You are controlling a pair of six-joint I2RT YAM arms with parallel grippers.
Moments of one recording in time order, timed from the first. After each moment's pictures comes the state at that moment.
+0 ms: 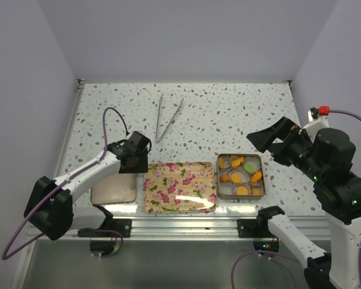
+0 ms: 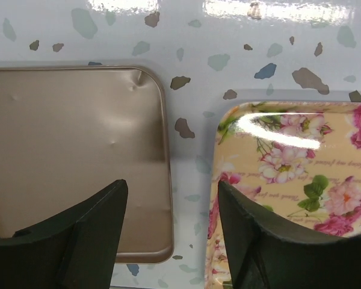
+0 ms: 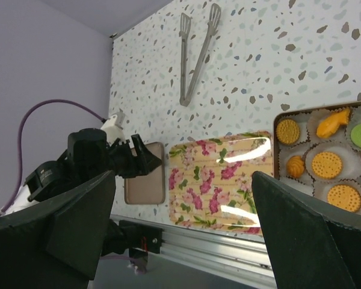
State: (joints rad) left arm -0.55 1.28 0.81 -0.73 -0.29 -0.57; right arm 0.26 0.78 1.50 -1.12 -0.11 0.75
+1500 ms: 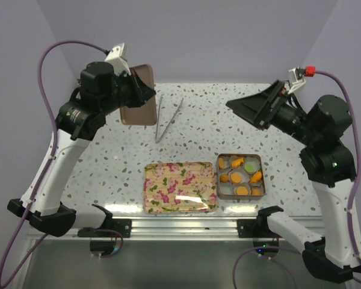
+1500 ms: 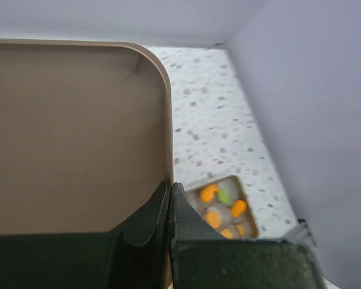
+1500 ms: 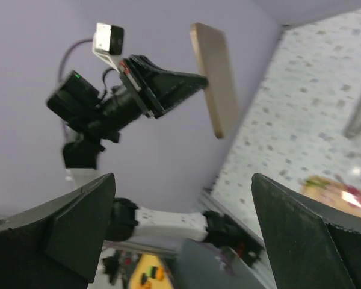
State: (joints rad) left arm -0.48 1.32 1.74 -0.80 0.01 -0.53; right arm 0.26 0.95 1.56 -0.67 -0.54 0.94
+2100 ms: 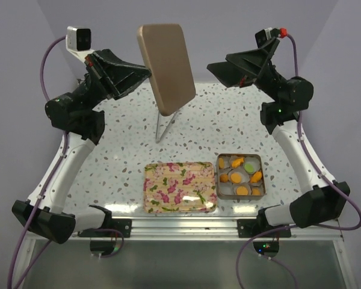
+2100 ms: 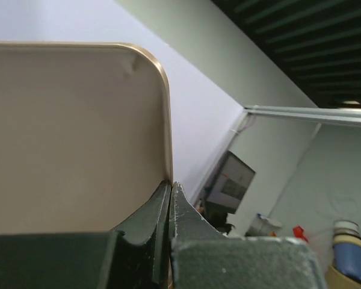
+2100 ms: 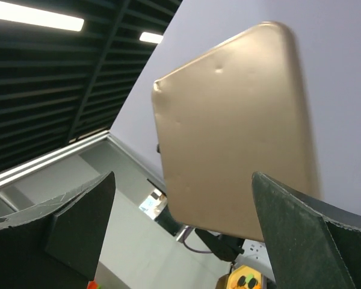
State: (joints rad) left arm -0.33 1.25 1.42 0.89 0.75 -1.65; right arm 0.24 1.39 1.44 0.85 -0.81 1.86
